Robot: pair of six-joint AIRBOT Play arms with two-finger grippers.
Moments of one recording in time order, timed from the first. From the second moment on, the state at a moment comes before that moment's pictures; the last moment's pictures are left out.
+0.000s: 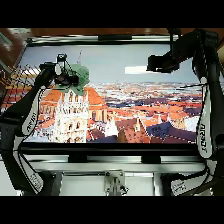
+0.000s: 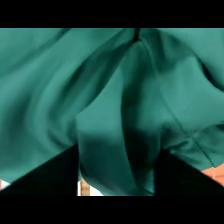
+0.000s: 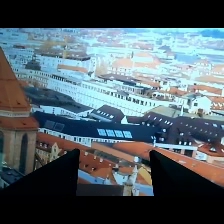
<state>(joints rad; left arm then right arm) -0.14 -2.03 1.91 1.58 -0.99 -1.71 0.11 -1.68 1.98 1.82 -1.37 -1.55</state>
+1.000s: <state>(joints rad) -0.65 -1.37 1.85 1.39 -1.09 -1.56 0.11 -1.12 1.98 1.43 -1.38 -1.51</state>
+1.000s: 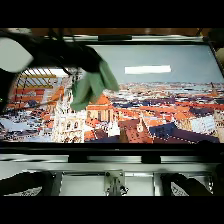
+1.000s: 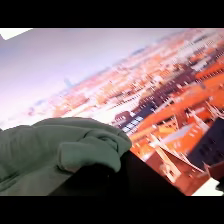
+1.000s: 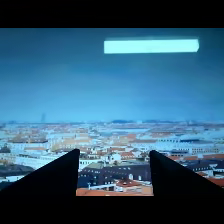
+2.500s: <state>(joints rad) -0.15 -1.59 1.19 1.15 -0.92 -1.61 0.11 -1.20 1.08 1.88 -1.37 -1.55</state>
